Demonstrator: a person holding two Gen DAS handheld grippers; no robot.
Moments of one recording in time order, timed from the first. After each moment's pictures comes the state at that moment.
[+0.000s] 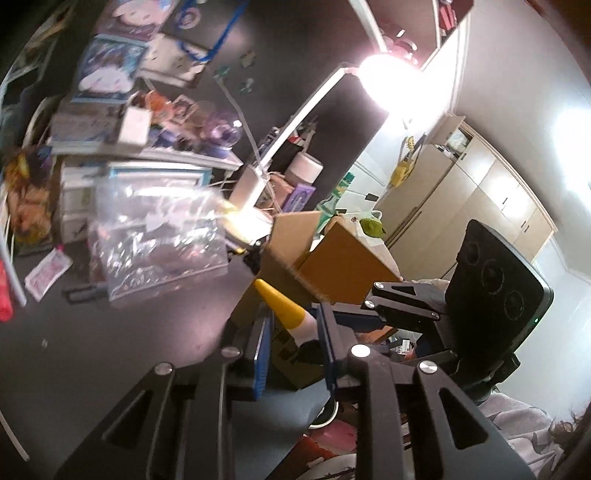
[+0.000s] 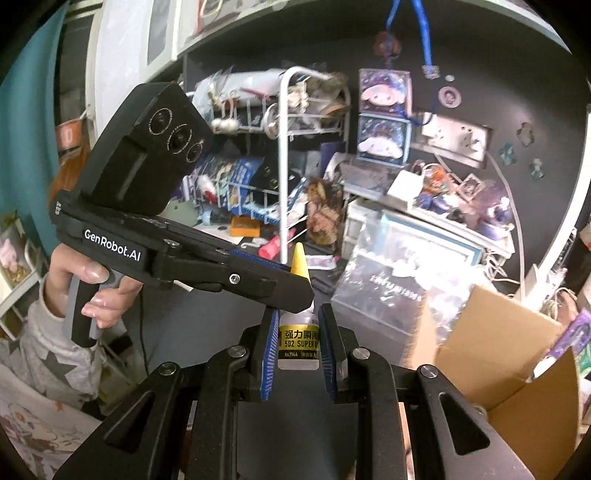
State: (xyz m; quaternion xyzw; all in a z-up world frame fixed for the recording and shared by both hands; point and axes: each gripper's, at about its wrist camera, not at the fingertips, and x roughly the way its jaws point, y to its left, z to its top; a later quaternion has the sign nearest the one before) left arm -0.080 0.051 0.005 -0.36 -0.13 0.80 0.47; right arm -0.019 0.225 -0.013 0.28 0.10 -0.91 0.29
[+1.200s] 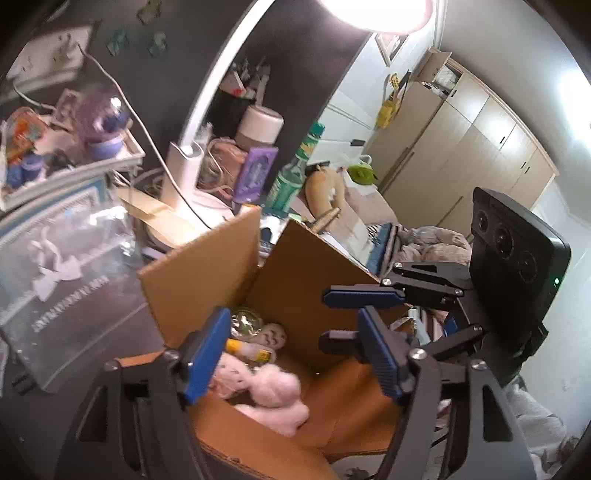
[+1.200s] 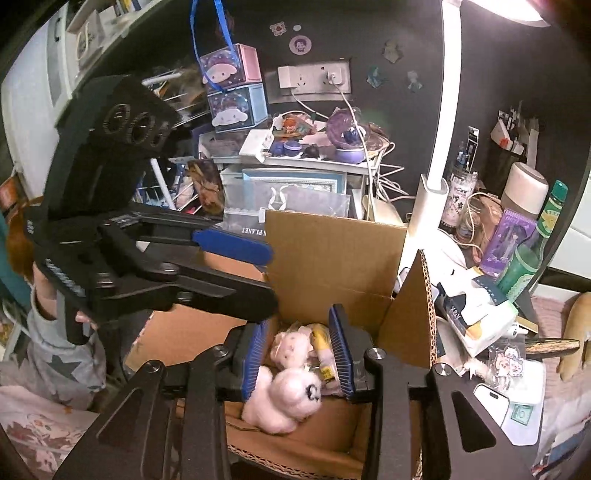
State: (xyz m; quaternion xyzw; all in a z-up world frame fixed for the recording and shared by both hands) left arm -0.122 0.213 0.022 -0.40 -0.02 0.77 0.50; right arm -0.040 0.380 -0.006 0.38 0.02 -0.91 0.17
